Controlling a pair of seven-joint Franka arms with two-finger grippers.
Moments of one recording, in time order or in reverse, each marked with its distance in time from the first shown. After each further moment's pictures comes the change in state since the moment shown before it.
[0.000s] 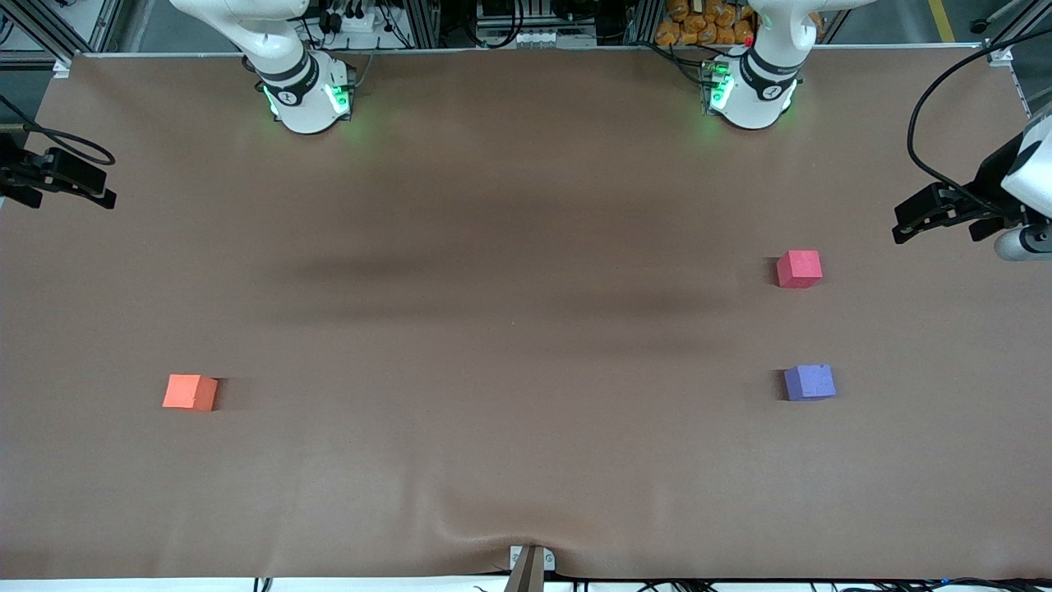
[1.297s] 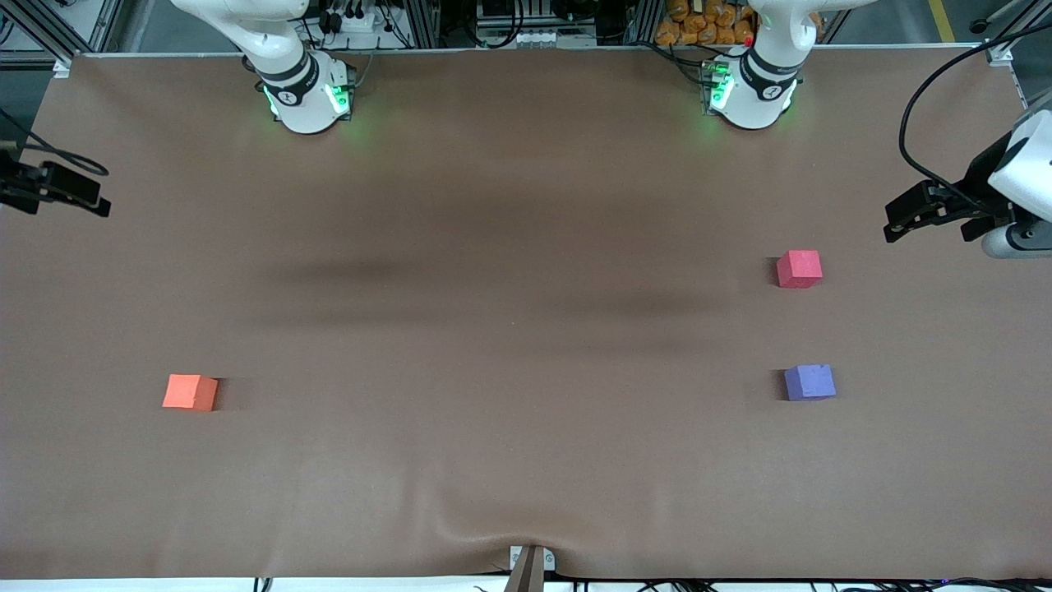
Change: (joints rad) left arm -0.006 0.000 -0.014 0.000 0.000 0.000 0.000; right arm -0.035 0.042 0.001 -0.010 -0.001 0.025 0.000
